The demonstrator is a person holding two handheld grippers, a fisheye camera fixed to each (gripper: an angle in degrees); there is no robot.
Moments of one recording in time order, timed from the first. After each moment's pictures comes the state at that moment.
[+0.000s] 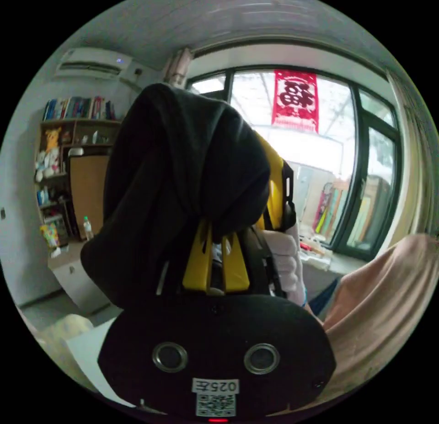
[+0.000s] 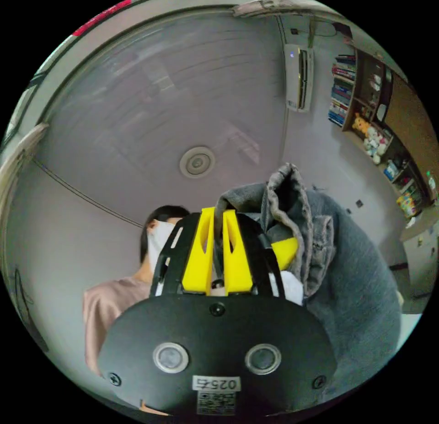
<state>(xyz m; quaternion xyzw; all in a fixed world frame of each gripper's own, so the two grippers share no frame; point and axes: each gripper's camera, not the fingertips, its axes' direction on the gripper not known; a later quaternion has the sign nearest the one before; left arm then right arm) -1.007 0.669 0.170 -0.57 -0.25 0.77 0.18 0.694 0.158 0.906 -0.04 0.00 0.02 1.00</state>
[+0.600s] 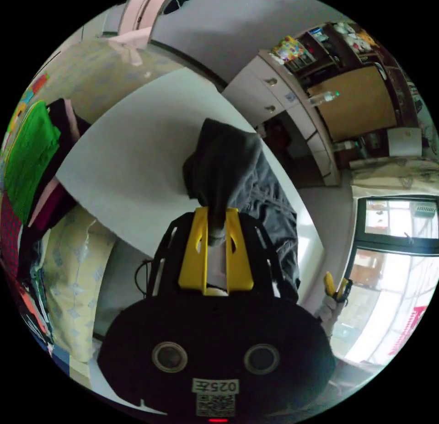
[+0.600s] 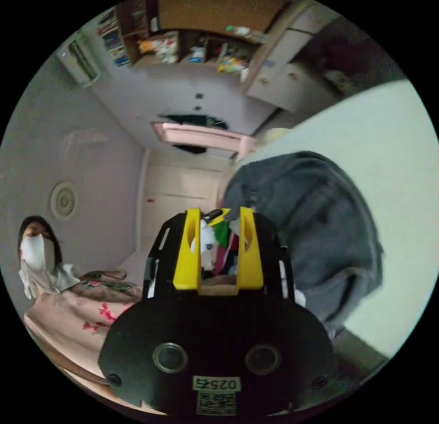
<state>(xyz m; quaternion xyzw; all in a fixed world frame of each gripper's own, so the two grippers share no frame) -0.845 0.116 0.264 -0.05 -0.73 0.54 0.41 0.902 0.290 0.766 -0.22 0.29 0.44 0.82</state>
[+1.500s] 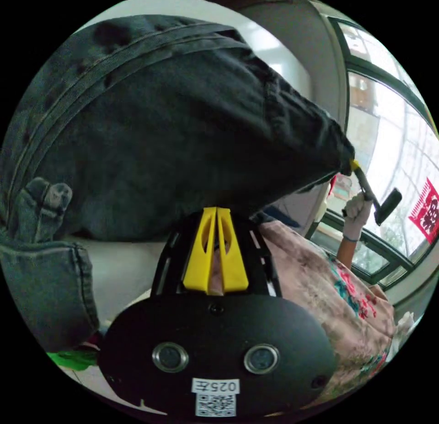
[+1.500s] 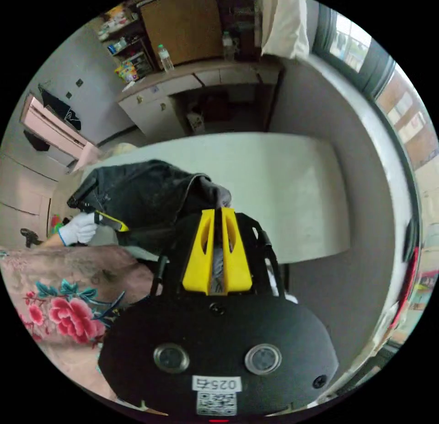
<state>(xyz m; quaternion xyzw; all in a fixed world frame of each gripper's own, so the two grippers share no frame) -0.998 0.039 0.363 -0.48 -0.83 0.24 0.16 0.750 0.266 0.981 -0.36 0.75 0.20 0.52</state>
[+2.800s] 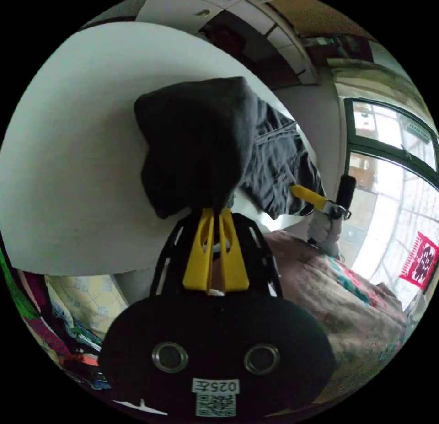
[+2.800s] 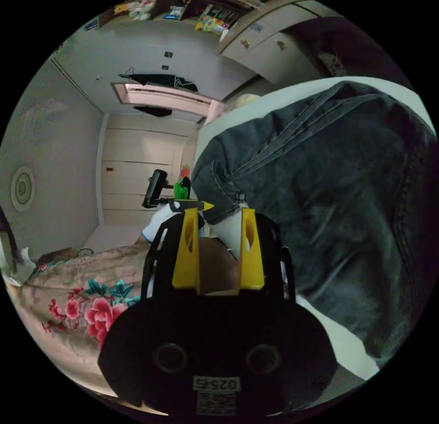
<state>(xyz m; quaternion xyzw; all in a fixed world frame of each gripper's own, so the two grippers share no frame) -0.781 0.116 0.267 -0.31 -0.82 0.38 0.30 0.875 0.343 1.011 -0.38 0.33 0.43 0.75</state>
